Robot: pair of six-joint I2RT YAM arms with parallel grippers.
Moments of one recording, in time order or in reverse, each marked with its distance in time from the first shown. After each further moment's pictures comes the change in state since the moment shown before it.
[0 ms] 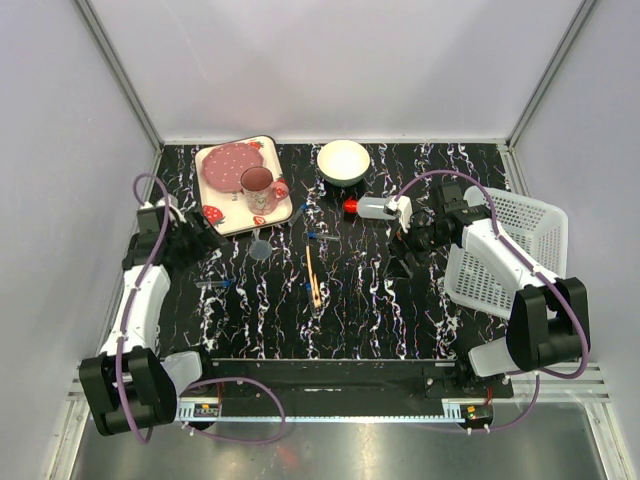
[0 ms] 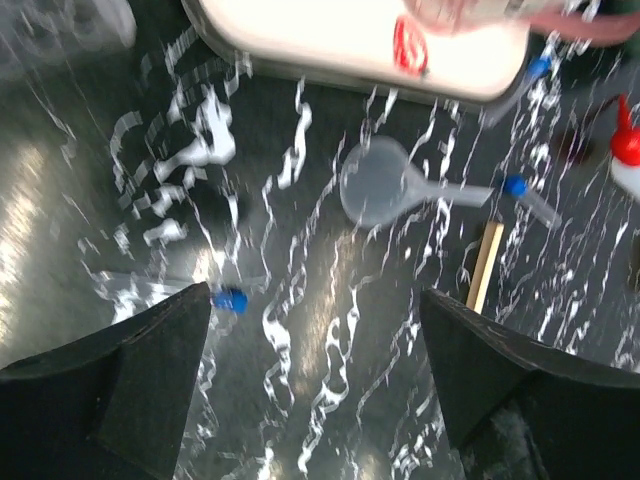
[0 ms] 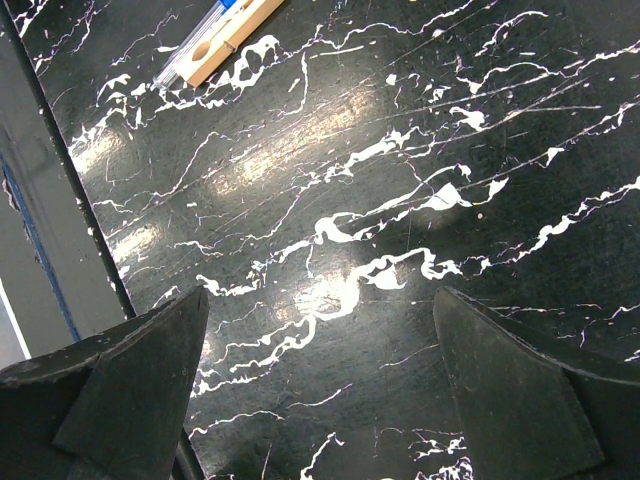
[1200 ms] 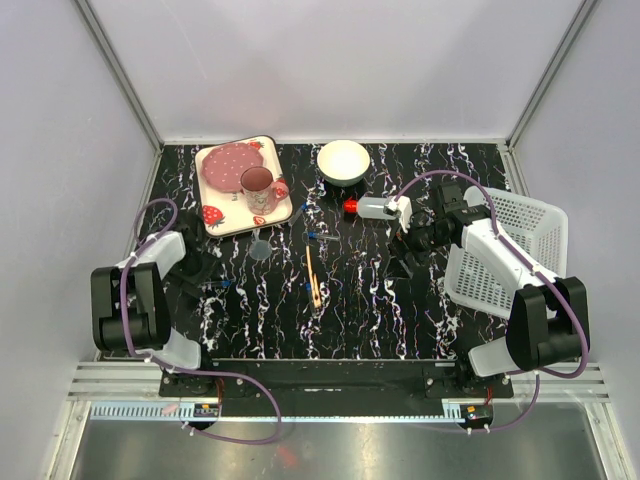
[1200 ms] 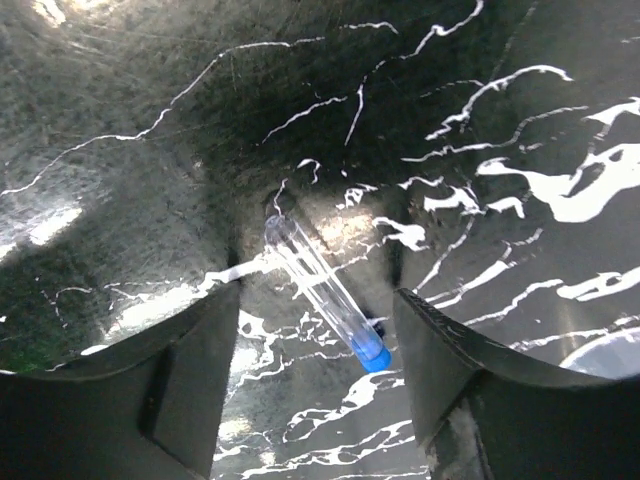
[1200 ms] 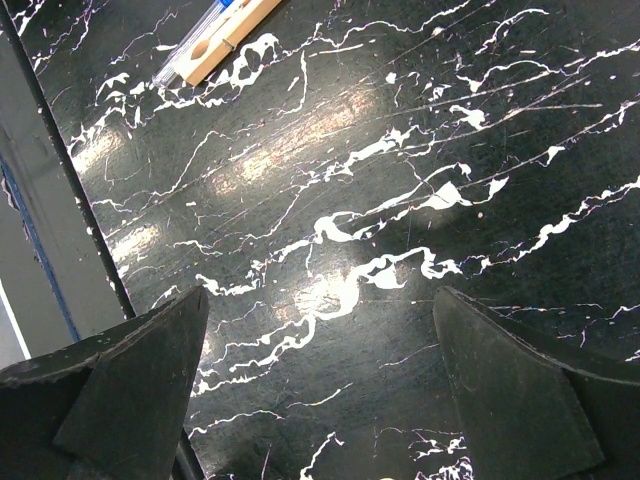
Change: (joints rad) left arm -0.094 0.407 0.040 -0.269 -0.415 -0.601; right arm 0.000 0.004 0.000 0.000 0.001 -0.001
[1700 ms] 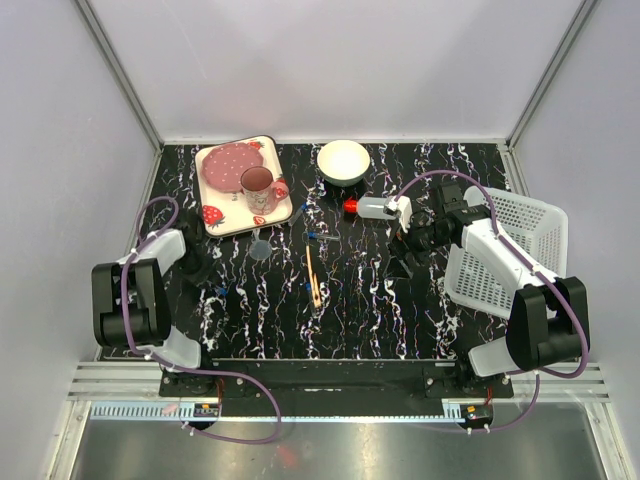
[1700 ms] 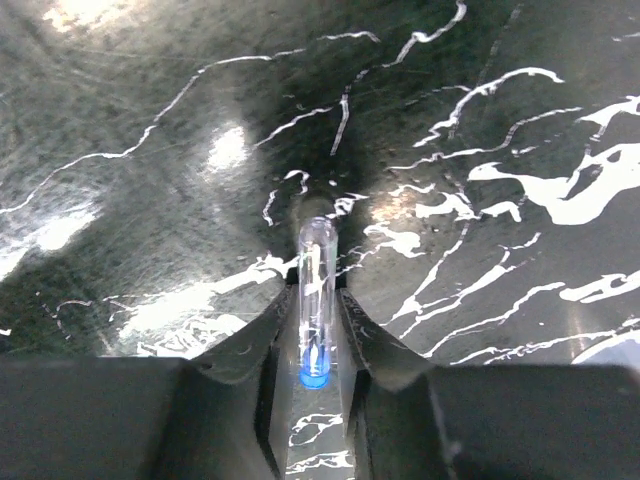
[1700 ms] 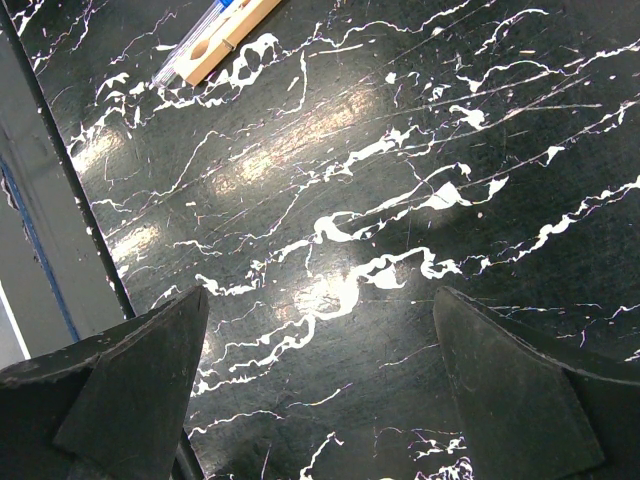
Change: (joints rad) left arm -0.001 0.058 0.015 0.007 0.005 0.037; right arm 0.000 0.000 0.000 0.000 0.001 0.000
